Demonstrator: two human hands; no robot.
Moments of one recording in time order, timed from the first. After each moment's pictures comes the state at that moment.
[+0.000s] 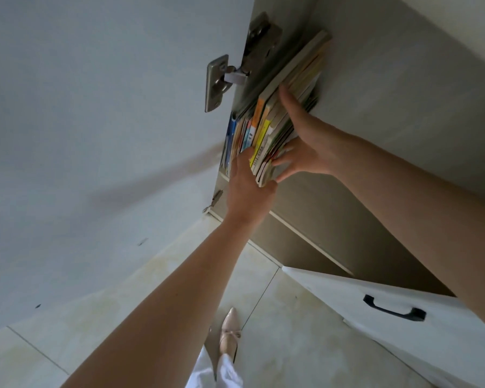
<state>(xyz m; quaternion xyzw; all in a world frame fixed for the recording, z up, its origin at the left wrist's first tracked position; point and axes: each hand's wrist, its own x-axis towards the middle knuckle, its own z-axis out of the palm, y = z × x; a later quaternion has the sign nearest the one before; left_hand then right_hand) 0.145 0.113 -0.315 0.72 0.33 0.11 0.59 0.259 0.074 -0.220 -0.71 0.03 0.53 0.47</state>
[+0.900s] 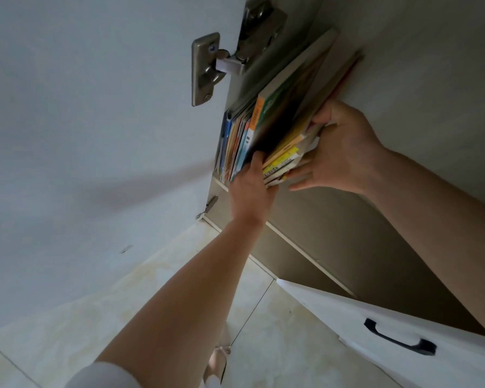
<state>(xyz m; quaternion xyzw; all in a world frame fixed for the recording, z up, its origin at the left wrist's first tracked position) 0.184 0.106 -0.373 0.85 0.31 0.19 0.39 0.277 0.042 -0.227 -0.66 0.03 0.52 0.54</state>
